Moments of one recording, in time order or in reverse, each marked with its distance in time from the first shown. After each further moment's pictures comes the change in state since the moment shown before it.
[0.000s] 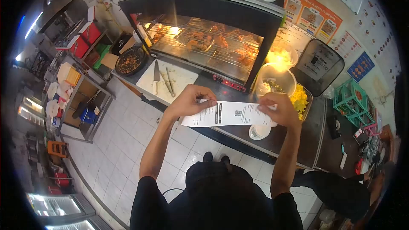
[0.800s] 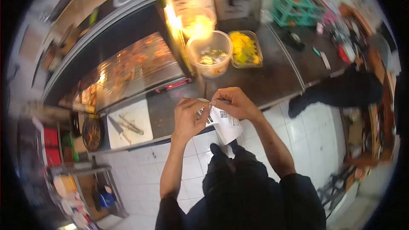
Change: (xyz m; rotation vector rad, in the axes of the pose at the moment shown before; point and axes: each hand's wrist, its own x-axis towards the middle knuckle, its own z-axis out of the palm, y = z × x) left_hand 0.070 0.000 0.123 0.297 -0.073 0.597; right_hand -0.070 0.022 0.056 0.403 0.438 0.264
